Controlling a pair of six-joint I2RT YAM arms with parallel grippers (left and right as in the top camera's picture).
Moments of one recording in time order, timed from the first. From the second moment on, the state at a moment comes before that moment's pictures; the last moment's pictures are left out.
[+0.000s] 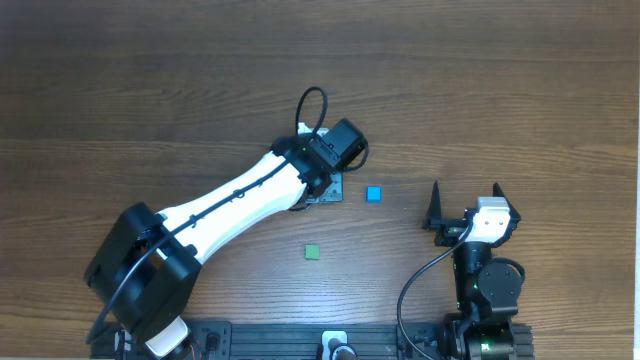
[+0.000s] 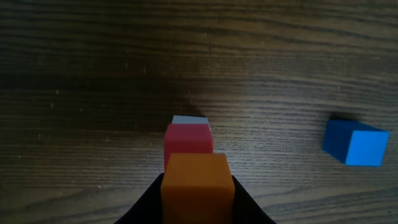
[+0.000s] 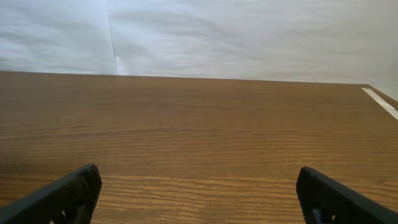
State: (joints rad) left arm -0.80 1.81 1.29 -0.85 -0.13 -0.81; right arm 0.05 0.01 0.01 -0.06 0.09 -0.04
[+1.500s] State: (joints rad) left arm -0.78 1.84 1.29 -0.85 -0.14 -0.81; right arm 0.05 0.01 0.01 -0.06 0.09 -0.04
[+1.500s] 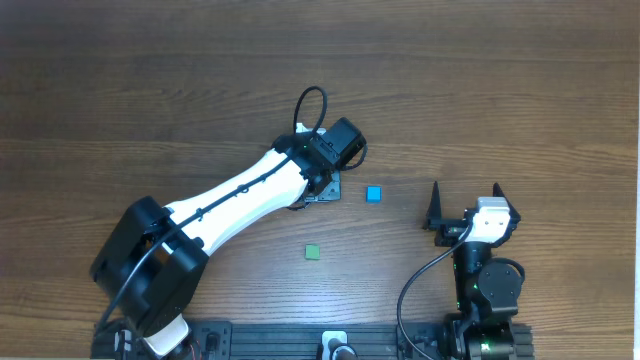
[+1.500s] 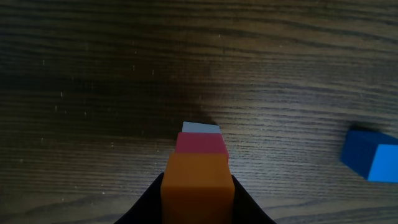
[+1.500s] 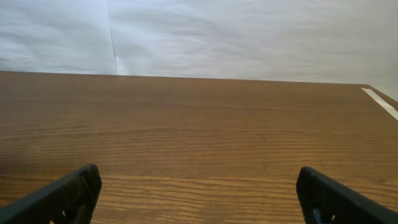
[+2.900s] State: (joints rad) left arm -0.34 1.39 1.28 -0.64 -0.23 -0.60; right arm 0.05 0.01 0.01 -0.06 0.09 -0.04
